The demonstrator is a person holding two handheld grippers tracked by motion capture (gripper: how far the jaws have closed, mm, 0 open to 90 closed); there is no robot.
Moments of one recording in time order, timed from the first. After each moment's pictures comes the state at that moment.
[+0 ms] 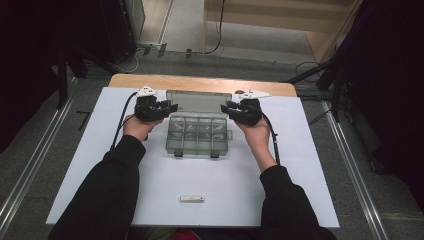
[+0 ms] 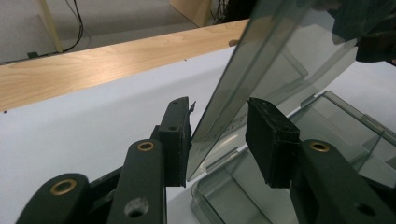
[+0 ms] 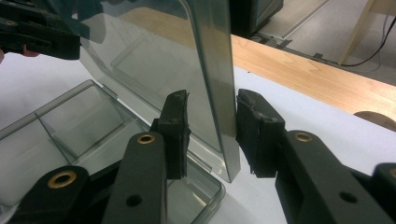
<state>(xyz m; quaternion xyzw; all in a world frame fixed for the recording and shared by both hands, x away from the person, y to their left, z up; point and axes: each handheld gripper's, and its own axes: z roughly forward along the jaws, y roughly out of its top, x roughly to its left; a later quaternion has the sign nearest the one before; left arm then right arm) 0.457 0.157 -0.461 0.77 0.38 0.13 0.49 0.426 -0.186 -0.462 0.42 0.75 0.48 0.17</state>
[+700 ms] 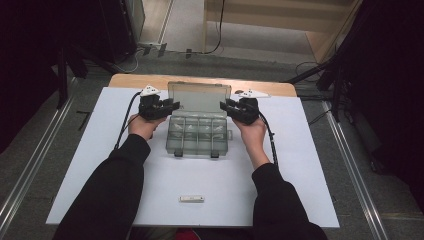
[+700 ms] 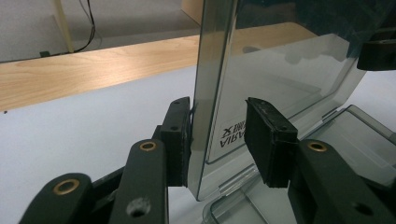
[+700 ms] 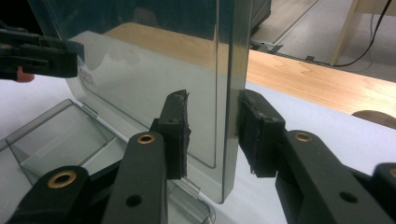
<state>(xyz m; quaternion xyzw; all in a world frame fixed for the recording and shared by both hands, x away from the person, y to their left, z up) 0.468 0.148 -0.471 0.76 0.40 0.14 0.49 0.440 -0.184 -0.478 0.45 0.72 0.50 0.18</state>
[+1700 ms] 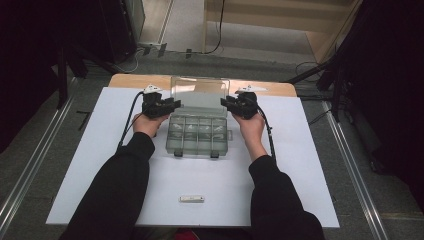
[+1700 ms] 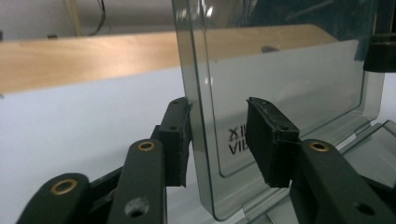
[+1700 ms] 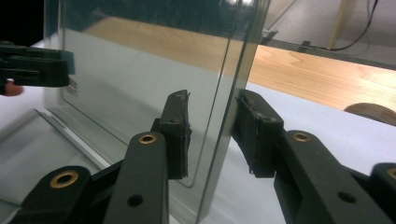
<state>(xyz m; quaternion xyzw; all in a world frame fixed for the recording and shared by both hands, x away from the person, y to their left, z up) 0.484 0.142 -0.487 0.75 0.44 0.13 0.48 0.468 -0.186 -0.484 0.47 0.72 0.48 0.16</state>
